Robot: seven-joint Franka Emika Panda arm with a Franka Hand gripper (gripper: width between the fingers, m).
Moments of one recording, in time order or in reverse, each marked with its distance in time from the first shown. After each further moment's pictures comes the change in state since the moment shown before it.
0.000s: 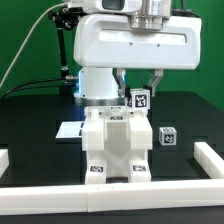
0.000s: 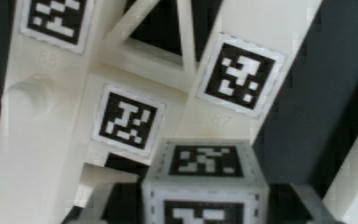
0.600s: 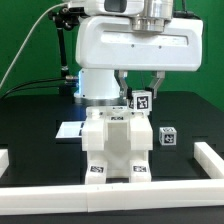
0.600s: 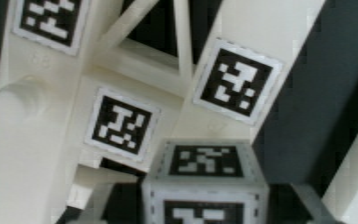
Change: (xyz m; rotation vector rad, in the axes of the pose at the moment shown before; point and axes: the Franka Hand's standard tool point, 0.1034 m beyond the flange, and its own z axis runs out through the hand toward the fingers) arm 0.001 -0.003 0.003 0.000 0.001 -0.003
